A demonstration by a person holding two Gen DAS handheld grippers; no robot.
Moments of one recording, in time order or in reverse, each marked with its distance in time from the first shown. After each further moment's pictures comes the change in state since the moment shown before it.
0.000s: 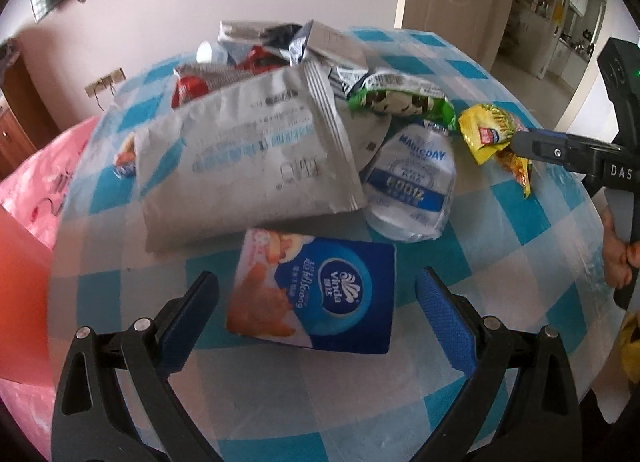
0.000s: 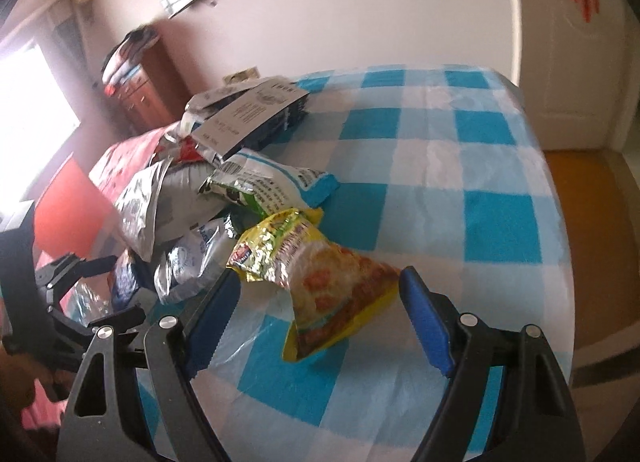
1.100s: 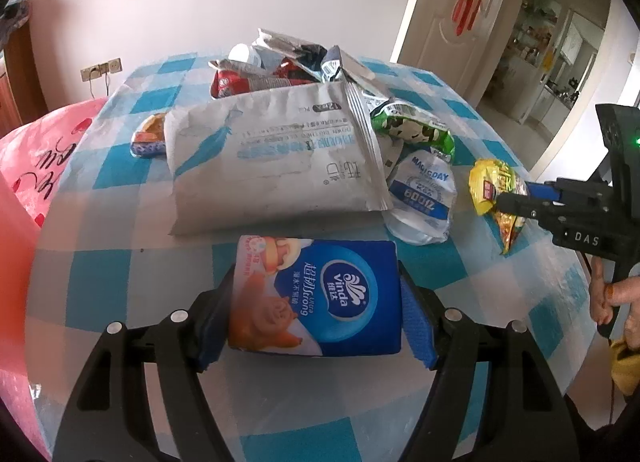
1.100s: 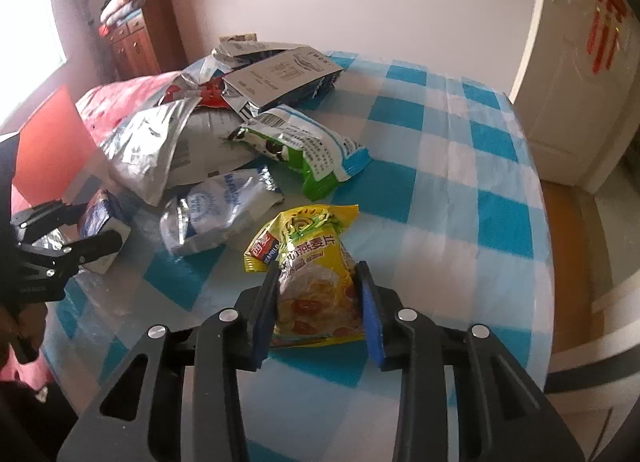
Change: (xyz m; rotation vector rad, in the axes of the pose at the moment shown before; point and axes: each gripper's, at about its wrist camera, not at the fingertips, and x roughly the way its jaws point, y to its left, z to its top) left arm -0.018 0.038 -0.021 -0.094 -0.116 -0.114; right arm -0.002 0.057 -0.019 -0.140 0.063 -0.168
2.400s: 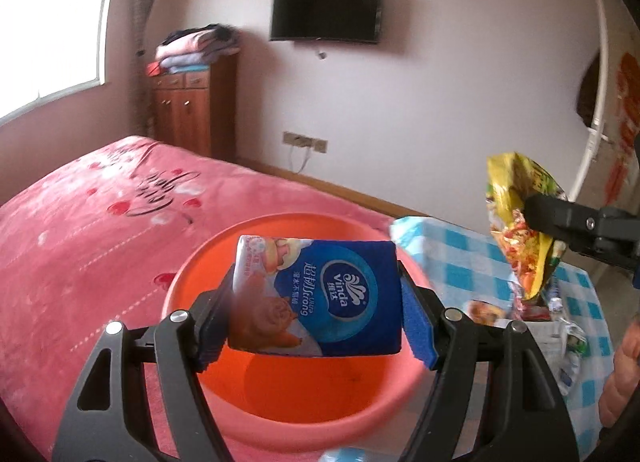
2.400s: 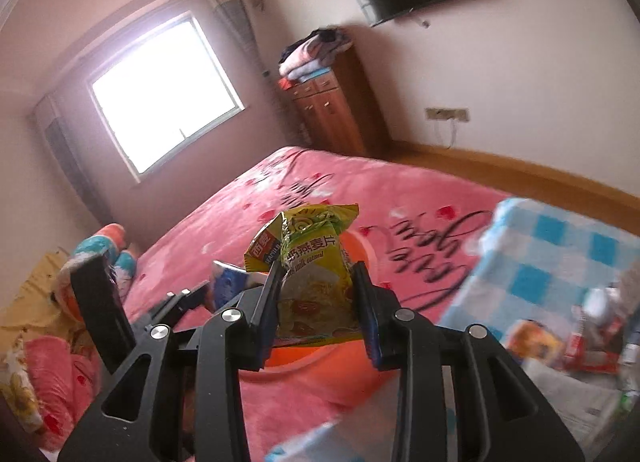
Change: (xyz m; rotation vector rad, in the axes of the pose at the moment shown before) left arm -0.220 0.227 0.028 -0.394 -0.395 0.531; right arm -0.029 0.336 0.216 -0.145 -0.187 0.694
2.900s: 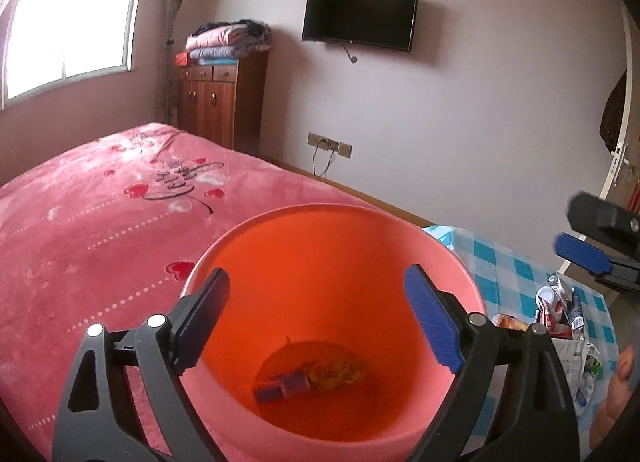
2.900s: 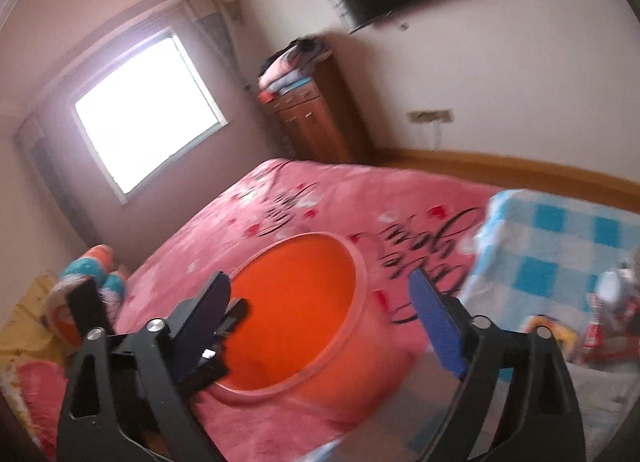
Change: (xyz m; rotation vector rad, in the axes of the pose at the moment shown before) left arm 0.014 0.019 -0.021 -0.069 -0.042 0.063; right arm 0.003 -0.014 -0.021 0.053 -0.084 -0.088
